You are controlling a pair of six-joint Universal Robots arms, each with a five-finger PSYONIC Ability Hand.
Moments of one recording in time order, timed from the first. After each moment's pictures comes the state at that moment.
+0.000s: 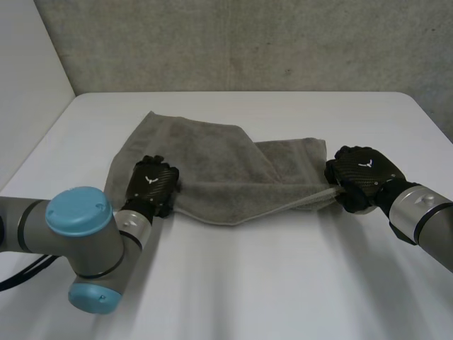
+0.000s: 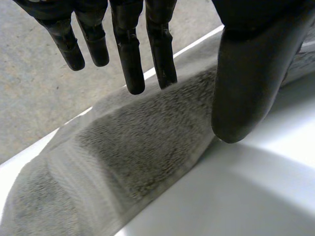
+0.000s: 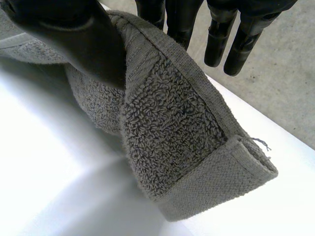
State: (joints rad) left arm 4.25 -2.19 -1.71 3.74 -1.57 3.40; right arm 1.74 -1.33 1.74 -0.05 1.16 2.73; left_hand 0.65 0.65 0.22 0.23 0.45; right_hand 1.31 1.34 0.22 0.25 1.18
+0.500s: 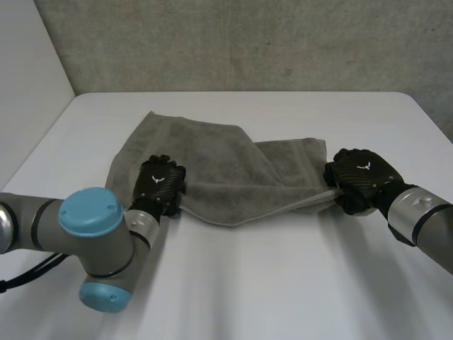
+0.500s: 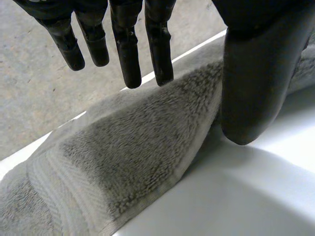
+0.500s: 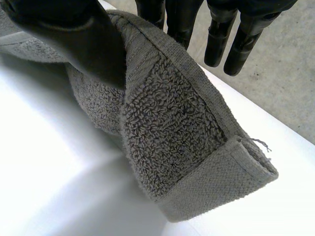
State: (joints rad) left arm 4.22 -2.23 -1.67 3.74 -1.60 3.37; right arm 1.74 -1.31 1.74 -0.05 1.16 2.72; left_hand 0.58 0.57 0.22 0.23 0.39; right_hand 1.31 1.34 0.22 0.25 1.18
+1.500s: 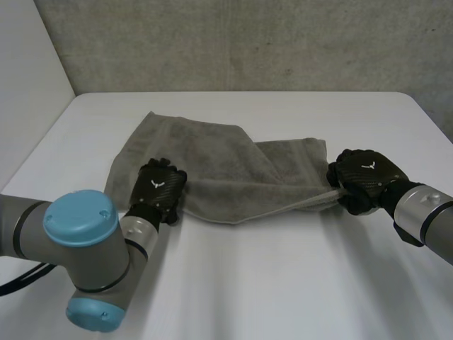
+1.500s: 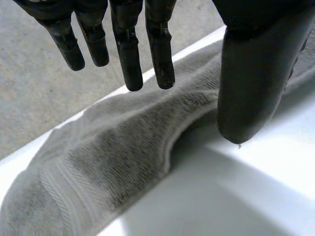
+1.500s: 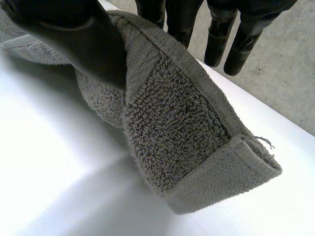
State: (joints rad) left arm 4.17 -2.10 -1.75 3.66 -1.64 3.37; right arm 1.71 -1.32 1.72 0.01 1.14 2.72; left_hand 0.61 0.61 0.22 0.23 0.43; right_hand 1.31 1.34 0.22 0.25 1.18
